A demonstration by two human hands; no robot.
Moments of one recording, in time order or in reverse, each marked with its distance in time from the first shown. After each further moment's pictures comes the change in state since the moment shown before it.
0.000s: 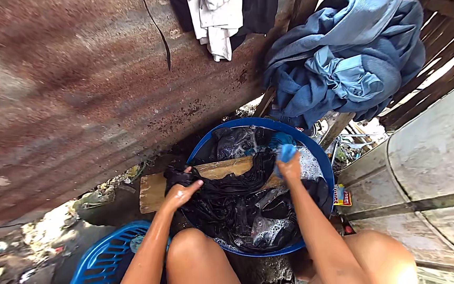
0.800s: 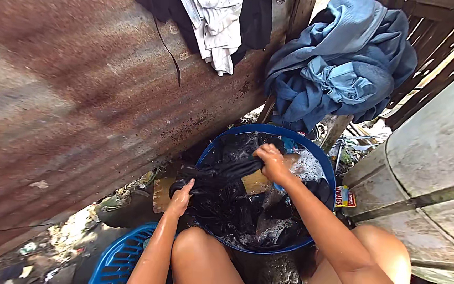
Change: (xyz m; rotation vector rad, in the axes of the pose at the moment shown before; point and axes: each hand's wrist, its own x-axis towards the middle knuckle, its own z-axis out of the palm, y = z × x) left_hand -0.022 0.001 -0.001 -0.563 0.216 -0.133; right_hand -0.047 -0.059 -0.017 -0.205 -0.160 -1.111
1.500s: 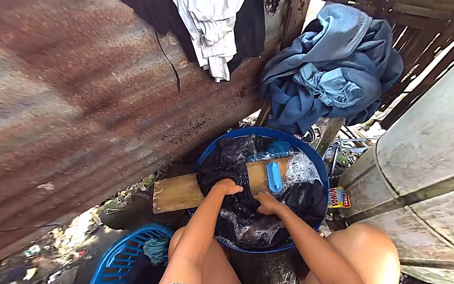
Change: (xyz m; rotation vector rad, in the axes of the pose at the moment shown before) left_hand -0.017 0.062 0.143 1.356 -0.581 -0.056; right_hand -0.076 0.013 0.058 0.060 -0.904 0.460
